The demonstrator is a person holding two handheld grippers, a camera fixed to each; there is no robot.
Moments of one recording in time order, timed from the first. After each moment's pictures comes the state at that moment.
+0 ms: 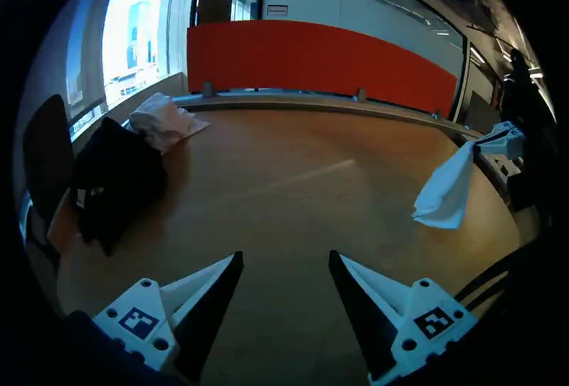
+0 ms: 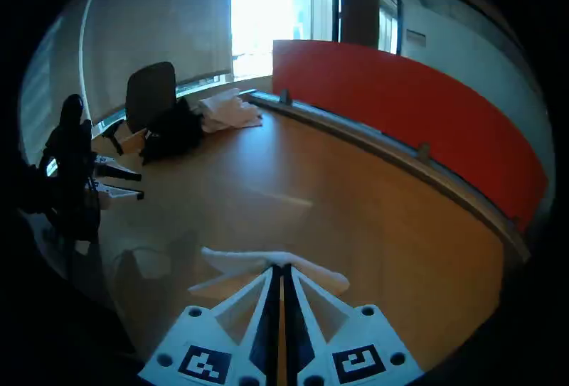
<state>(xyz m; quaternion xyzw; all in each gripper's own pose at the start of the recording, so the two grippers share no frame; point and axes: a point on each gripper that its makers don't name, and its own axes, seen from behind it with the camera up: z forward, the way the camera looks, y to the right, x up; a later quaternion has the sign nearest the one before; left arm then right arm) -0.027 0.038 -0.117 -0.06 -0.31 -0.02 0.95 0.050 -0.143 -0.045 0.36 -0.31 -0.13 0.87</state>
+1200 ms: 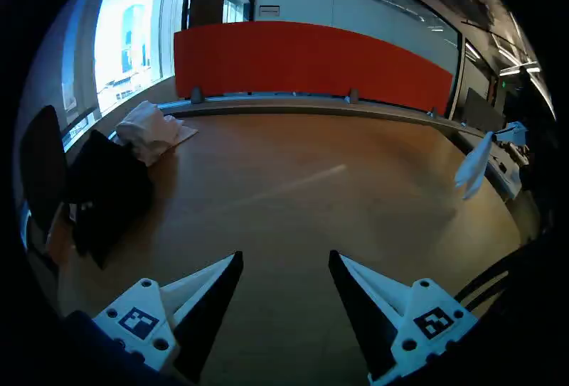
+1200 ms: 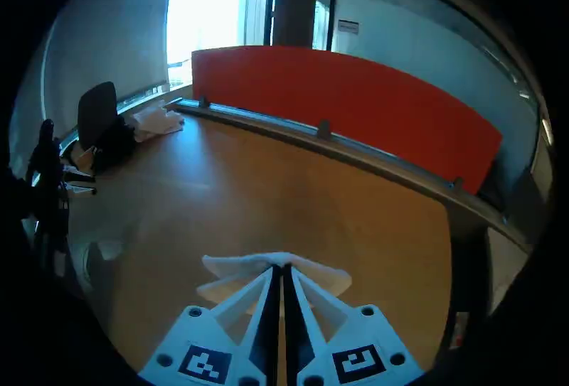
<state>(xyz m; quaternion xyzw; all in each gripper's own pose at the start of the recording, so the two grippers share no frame) -0.019 0.062 -0.096 -0.07 -0.31 -0.01 0.95 0.086 0.068 -0.016 0.23 -0.32 -0.11 0.91</state>
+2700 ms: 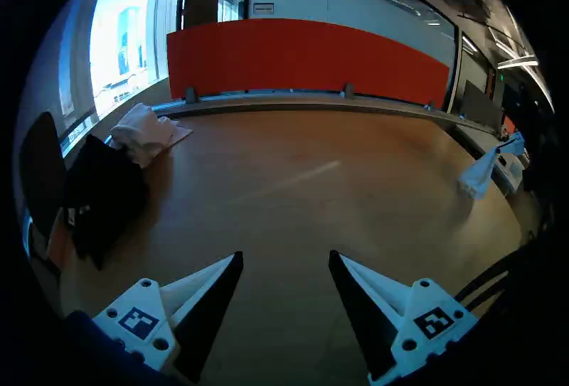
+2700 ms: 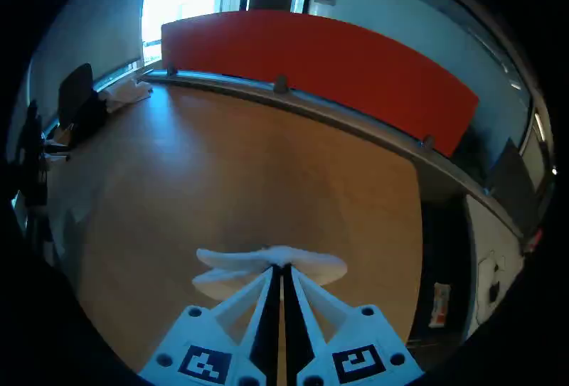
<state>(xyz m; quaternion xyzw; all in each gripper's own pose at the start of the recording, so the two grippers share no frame) -0.020 0.074 -0.097 -0.08 -0.32 0.00 0.94 0.034 0.191 -0.039 0.17 -0.38 -0.13 0.90</state>
